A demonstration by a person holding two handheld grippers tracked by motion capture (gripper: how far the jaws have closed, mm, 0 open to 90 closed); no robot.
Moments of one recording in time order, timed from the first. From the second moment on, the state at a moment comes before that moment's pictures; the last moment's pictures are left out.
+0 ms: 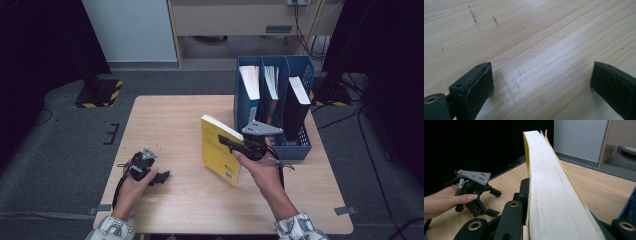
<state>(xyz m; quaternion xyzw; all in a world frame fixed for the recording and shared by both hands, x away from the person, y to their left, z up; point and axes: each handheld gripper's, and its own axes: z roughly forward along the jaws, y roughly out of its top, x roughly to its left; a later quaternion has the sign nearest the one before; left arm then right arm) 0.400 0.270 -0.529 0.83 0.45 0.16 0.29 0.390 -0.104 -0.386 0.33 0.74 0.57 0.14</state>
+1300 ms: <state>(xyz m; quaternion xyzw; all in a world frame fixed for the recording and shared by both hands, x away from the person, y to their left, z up) 0.395 0.270 -0.536 0.80 0.47 0.19 0.32 0.334 -0.214 -0.350 0.39 0.71 0.55 0.19</state>
